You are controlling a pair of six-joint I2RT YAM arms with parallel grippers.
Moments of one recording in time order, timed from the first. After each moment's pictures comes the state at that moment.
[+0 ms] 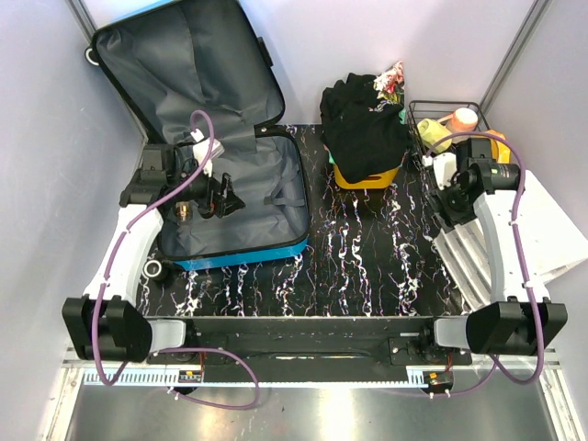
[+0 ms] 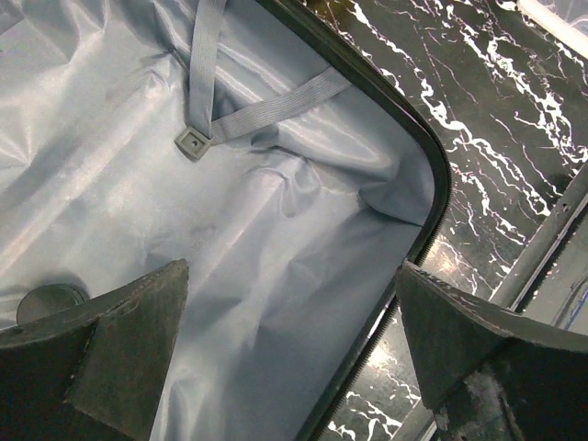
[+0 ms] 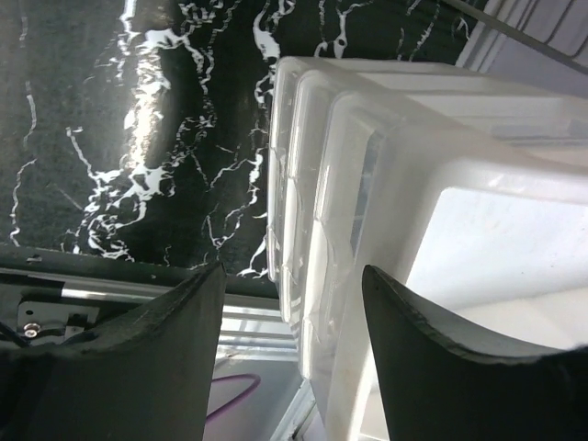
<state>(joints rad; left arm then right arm) -0.05 1.30 1.19 -0.63 0.76 0.28 -0.01 1.31 1.44 -1.29 0.12 -0.48</state>
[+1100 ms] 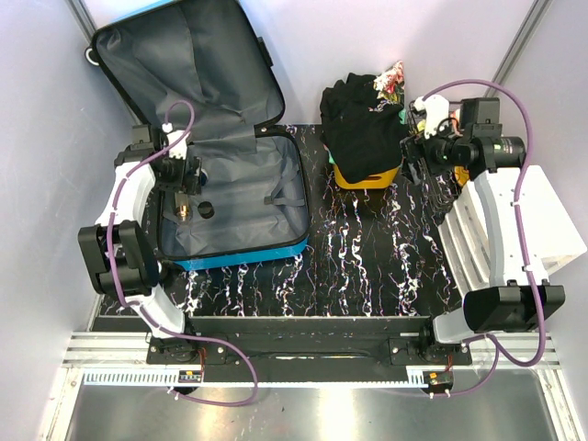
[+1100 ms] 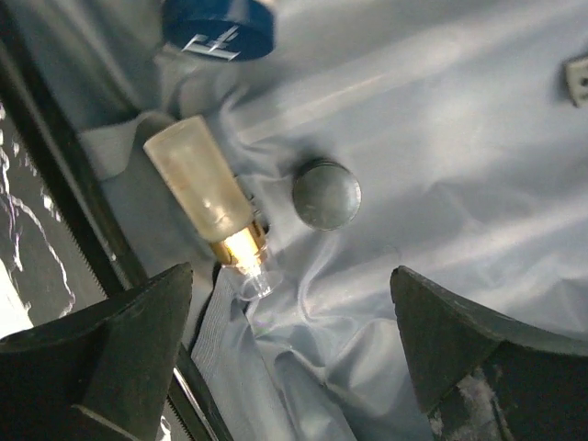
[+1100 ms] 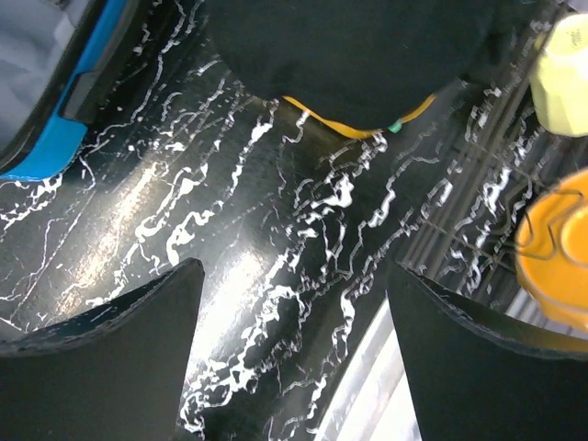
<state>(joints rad) 0.15 1.70 1.47 -0.77 0.30 0.32 0.01 1.46 1.76 -1.06 -0.36 -0.42</state>
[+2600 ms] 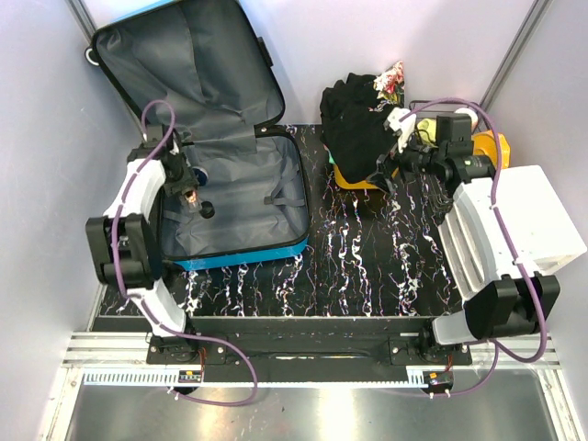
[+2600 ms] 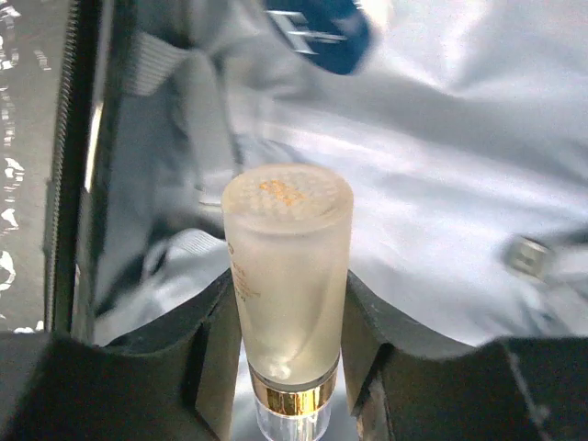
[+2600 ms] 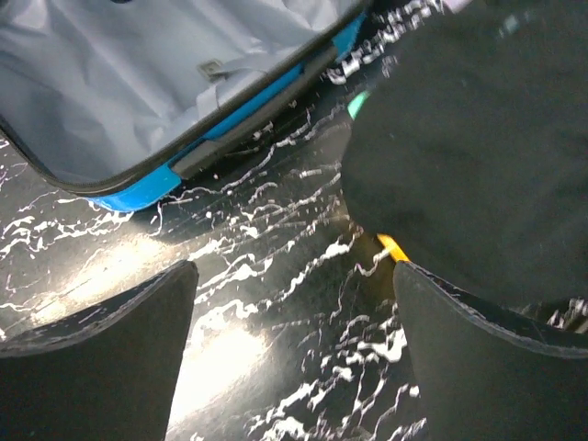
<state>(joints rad) 0.08 1.80 1.47 -0.73 -0.06 -0.35 0.08 1.44 1.48 -0.68 -0.73 -0.52</state>
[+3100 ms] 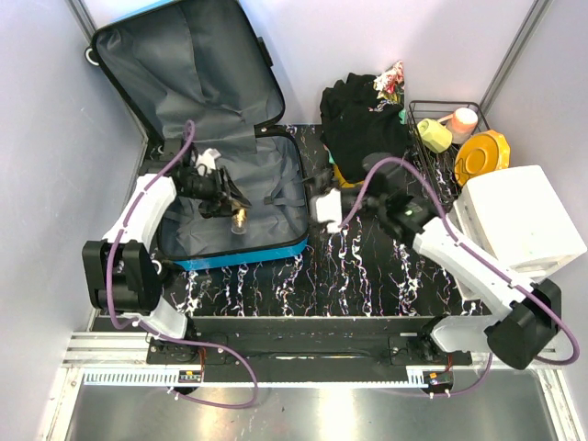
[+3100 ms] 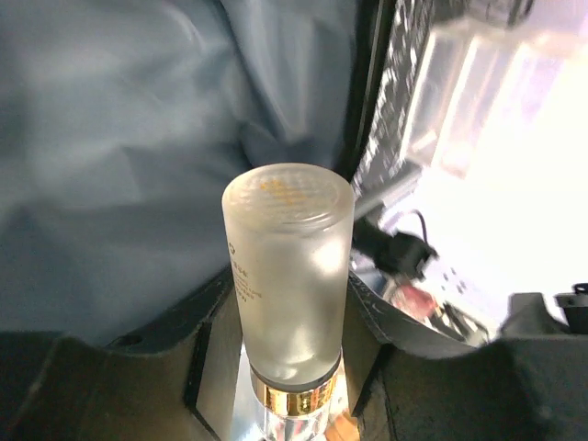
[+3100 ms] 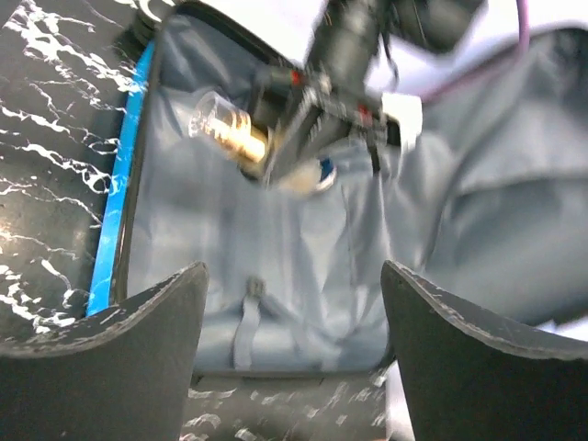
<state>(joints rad) -0.02 1.57 1.35 -0.90 0.78 -0.45 0.62 1.28 1.16 -0.15 -0.80 -0.97</state>
